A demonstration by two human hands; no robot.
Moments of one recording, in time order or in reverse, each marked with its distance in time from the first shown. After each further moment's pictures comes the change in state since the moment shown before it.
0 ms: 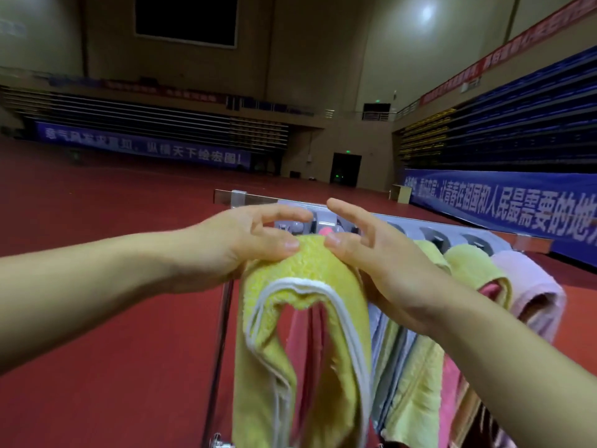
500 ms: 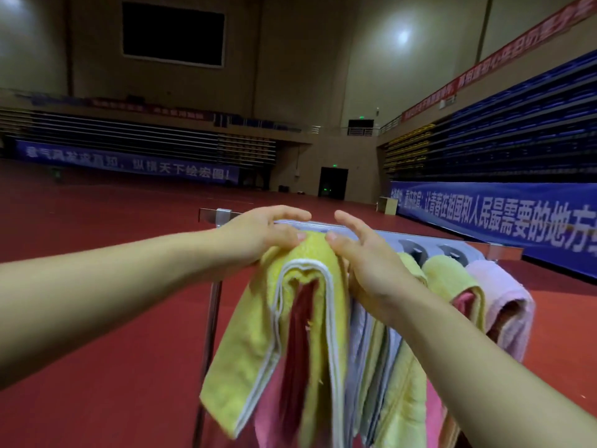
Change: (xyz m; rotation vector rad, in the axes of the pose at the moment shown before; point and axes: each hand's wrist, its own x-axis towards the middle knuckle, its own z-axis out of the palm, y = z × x) left_hand 0.058 0.006 0.003 -0.030 0.142 -0.052; right_hand 0.023 0.010 -0.018 0.033 0.296 0.012
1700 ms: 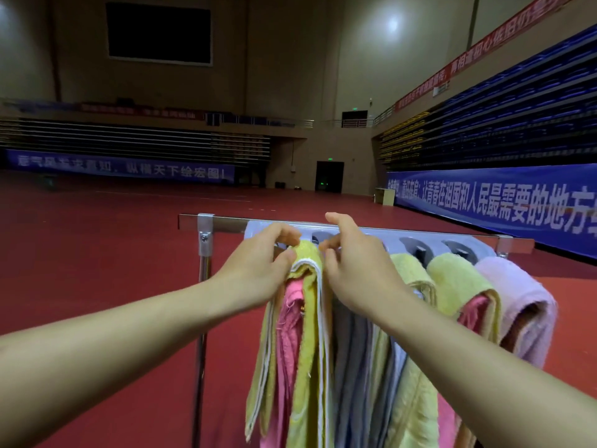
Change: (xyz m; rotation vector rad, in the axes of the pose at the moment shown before) left_hand 0.033 -0.042 0.024 0.553 0.273 0.202; right_hand 0.033 0.018 -0.007 -0.927 0.133 -0.332
